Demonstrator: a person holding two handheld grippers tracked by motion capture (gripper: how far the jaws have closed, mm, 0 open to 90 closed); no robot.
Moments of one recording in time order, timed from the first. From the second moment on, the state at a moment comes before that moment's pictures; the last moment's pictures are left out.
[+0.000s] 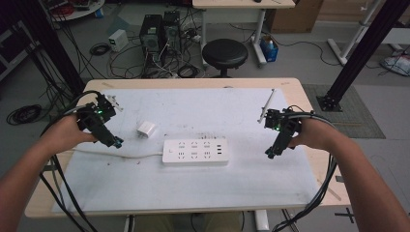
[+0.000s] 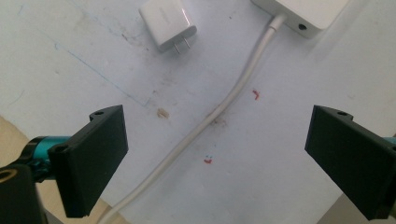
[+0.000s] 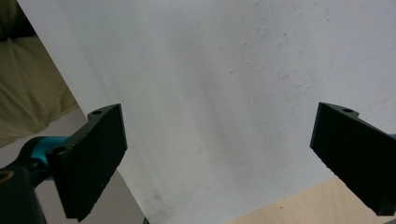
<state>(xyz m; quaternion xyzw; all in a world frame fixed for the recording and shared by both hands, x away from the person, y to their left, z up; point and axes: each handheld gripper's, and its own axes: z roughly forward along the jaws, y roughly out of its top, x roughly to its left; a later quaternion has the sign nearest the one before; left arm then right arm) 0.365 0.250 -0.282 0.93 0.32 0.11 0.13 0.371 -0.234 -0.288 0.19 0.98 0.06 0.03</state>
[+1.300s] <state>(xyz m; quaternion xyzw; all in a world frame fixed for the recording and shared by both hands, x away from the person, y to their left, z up) 0.450 0.214 -0.375 0.80 0.54 0.18 0.19 0.389 -0.224 -0.308 0.24 0.96 0.10 0.03</state>
